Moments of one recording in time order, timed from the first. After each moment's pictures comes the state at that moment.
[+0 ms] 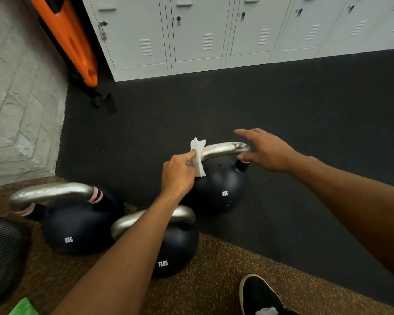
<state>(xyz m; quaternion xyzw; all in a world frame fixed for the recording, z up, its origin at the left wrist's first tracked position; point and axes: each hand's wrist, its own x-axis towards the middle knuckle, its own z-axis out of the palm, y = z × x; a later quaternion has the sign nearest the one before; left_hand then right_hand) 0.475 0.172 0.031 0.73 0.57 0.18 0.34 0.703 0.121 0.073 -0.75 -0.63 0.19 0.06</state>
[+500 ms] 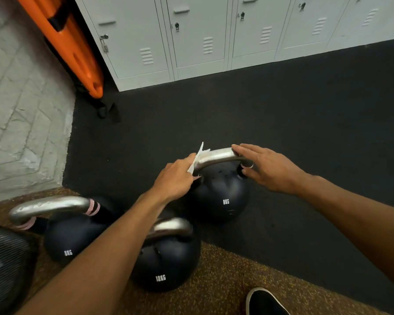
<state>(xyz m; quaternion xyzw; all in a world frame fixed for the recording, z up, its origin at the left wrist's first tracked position) 0.481 0.188 0.053 0.81 0.49 0.00 0.33 0.715 0.103 0.041 -0.70 -0.69 0.16 0.07</state>
